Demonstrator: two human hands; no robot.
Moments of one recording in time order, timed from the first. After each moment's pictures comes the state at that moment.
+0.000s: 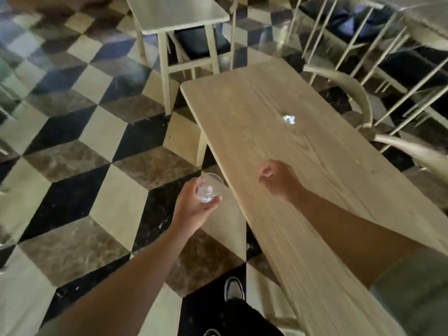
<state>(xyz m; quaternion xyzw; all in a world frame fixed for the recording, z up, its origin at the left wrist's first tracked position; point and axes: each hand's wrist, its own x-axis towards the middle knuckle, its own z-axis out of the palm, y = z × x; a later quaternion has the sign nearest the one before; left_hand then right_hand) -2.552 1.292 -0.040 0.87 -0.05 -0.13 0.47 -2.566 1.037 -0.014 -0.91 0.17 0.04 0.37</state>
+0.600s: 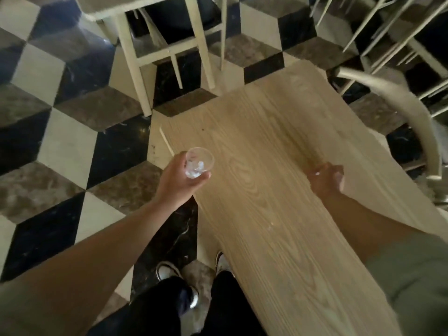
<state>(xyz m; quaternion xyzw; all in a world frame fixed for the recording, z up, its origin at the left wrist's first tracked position) -2.099 1.208 -0.090 0.89 -0.12 -0.17 0.41 -2.229 0.852 -0.136 -0.81 0.51 -0.01 0.30</state>
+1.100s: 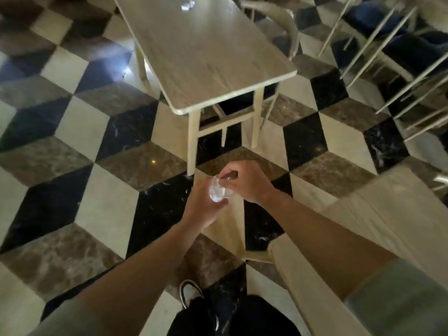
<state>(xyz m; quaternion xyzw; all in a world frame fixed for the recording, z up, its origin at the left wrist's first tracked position) -1.727 1.346 -0.090 0.88 -0.10 -0.18 0.42 -1.737 1.186 -0.034 -0.92 0.03 0.04 0.40</state>
